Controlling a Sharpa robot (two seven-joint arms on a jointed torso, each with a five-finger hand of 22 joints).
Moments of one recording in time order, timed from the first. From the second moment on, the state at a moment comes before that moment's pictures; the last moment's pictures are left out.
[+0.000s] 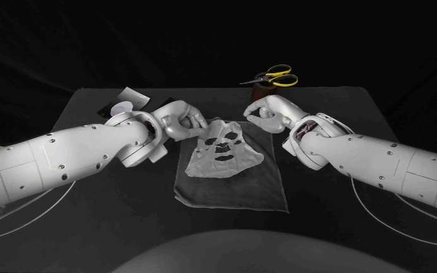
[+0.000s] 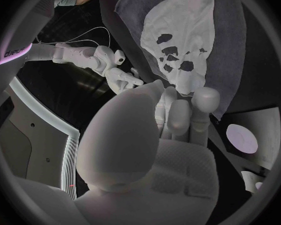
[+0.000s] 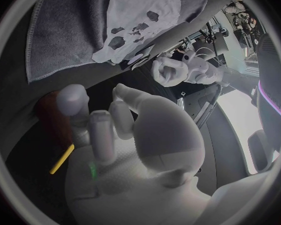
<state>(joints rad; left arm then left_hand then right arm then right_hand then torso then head) 1.09 -0.87 -0.07 1.51 -0.93 -0.26 0.00 1.58 -0.20 0.47 0.27 0.05 0.78 0.14 0.57 0.32 0.79 0.07 1.04 0.38 1.30 0.01 1.38 1.07 0.12 1.24 0.10 1.10 1.09 1.09 -0.63 -0.14 1.27 -1.14 -0.54 0.20 1.27 0.00 0.56 -0.11 0.05 0.98 0.13 0.19 0.49 1.41 0.05 1.25 1.31 1.46 -0.01 1.51 1.31 0.12 1.31 0.08 0.89 1.31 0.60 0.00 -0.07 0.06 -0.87</state>
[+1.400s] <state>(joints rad) 1.13 -0.50 -0.08 1.06 -1.16 -0.23 -0.09 1.47 -0.24 0.47 0.25 0.05 0.83 0.13 0.51 0.24 0.95 0.05 1.27 0.58 1.47 -0.02 1.53 1.31 0.08 1.42 0.07 1.37 1.31 1.04 -0.52 -0.15 1.15 -1.39 -0.51 -0.04 1.20 -0.04 0.54 -0.12 0.05 0.98 0.14 0.15 0.46 1.46 0.04 1.34 1.31 1.47 -0.02 1.54 1.31 0.11 1.35 0.07 0.96 1.31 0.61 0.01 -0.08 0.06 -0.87</state>
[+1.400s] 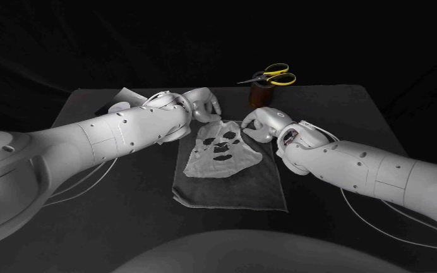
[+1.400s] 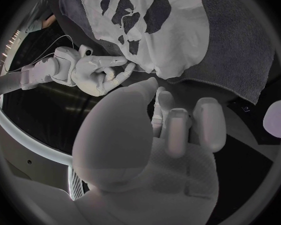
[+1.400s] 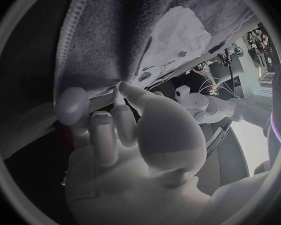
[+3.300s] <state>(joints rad) 1.13 -0.45 -0.09 1.01 -1.23 -0.15 -0.03 1.51 -0.22 0.49 0.18 0.05 0.87 0.12 0.47 0.21 1.04 0.03 1.34 0.76 1.47 -0.02 1.55 1.31 0.07 1.42 0.07 1.38 1.31 1.04 -0.47 -0.15 1.10 -1.32 -0.62 0.06 1.19 -0.06 0.53 -0.12 0.05 0.98 0.14 0.13 0.44 1.46 0.05 1.33 1.31 1.47 -0.02 1.54 1.31 0.10 1.34 0.08 0.96 1.31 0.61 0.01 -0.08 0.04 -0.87</state>
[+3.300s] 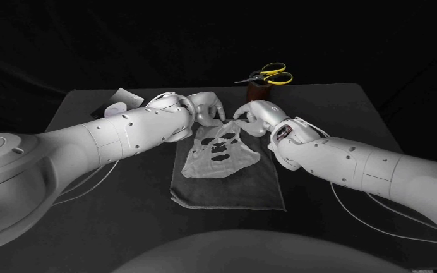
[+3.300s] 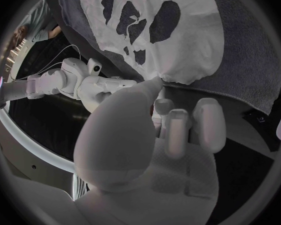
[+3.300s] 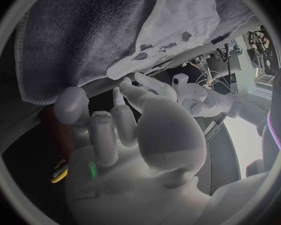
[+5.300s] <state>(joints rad) 1.13 -0.42 -0.09 0.99 -1.31 -0.14 -0.09 1.50 -0.22 0.51 0.14 0.05 0.99 0.10 0.49 0.22 1.07 0.02 1.35 0.82 1.46 -0.02 1.56 1.31 0.07 1.44 0.07 1.40 1.31 1.05 -0.40 -0.15 1.01 -1.32 -0.50 0.02 1.23 -0.01 0.50 -0.14 0.05 1.09 0.09 0.21 0.46 1.47 0.02 1.35 1.31 1.47 -0.04 1.54 1.31 0.10 1.36 0.06 0.99 1.31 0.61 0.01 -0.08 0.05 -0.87</state>
